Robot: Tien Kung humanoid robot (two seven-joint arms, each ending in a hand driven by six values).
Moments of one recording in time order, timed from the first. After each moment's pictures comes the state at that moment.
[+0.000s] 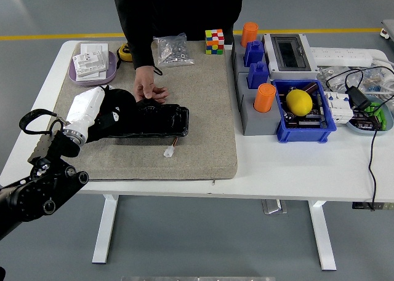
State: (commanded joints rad) left arm -0.58 0.26 -0.70 -0.86 1.70 0.49 0.07; right arm -0.07 -0.31 1.29 0.35 -0.49 0.01 -0.12
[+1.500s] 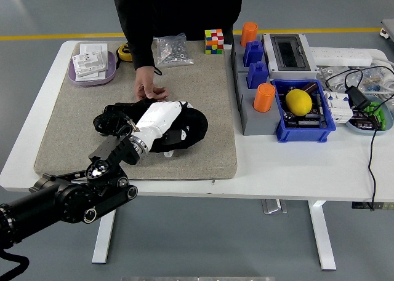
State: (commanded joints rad) left arm -0.73 0.15 -0.37 -0.95 1.66 0.48 0.11; right arm -0.06 -0.32 1.27 0.34 -0.49 0.01 -0.13
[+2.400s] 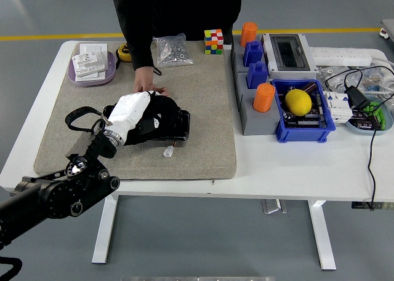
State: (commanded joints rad) left arm -0.66 0.20 -0.53 -0.87 1.69 0.49 0.11; right arm -0.07 -0.32 1.29 0.35 -0.49 0.01 -0.12
